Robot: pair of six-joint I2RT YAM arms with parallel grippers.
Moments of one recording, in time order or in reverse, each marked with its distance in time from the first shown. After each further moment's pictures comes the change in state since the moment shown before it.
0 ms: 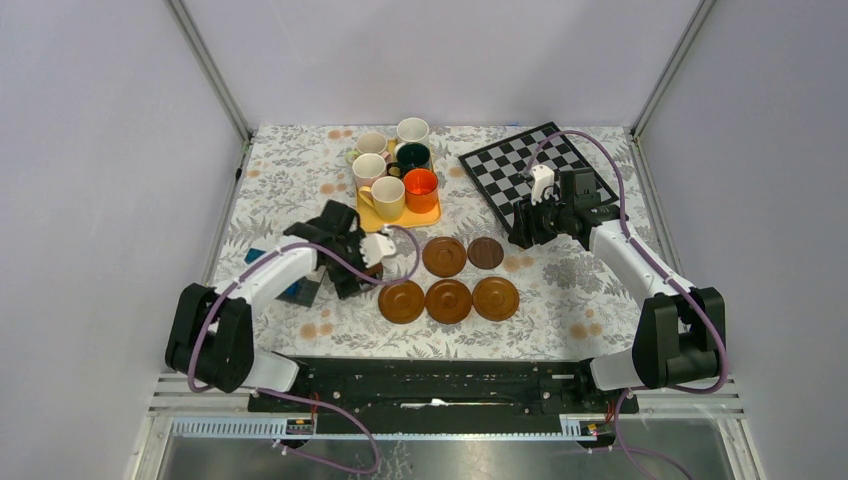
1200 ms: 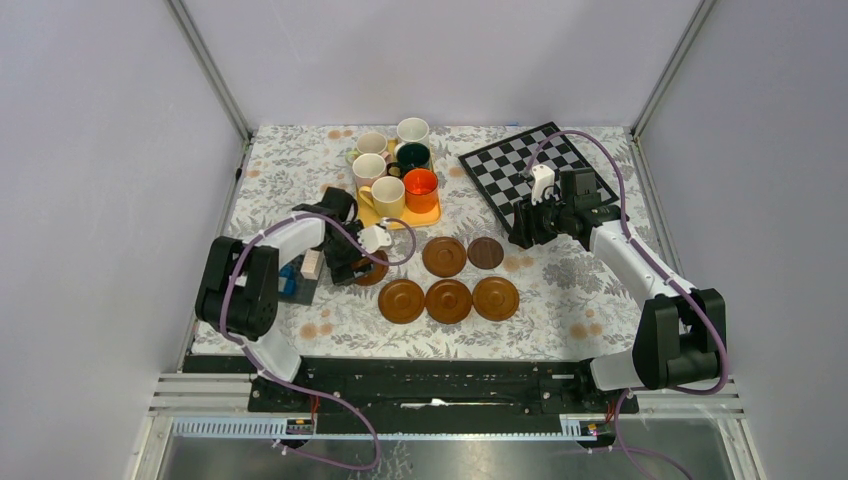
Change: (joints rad) left arm 0.179 0.289 0.154 0.011 -0.008 0.221; right arm 0.000 -0.005 -0.001 0.000 0.000 -0.003
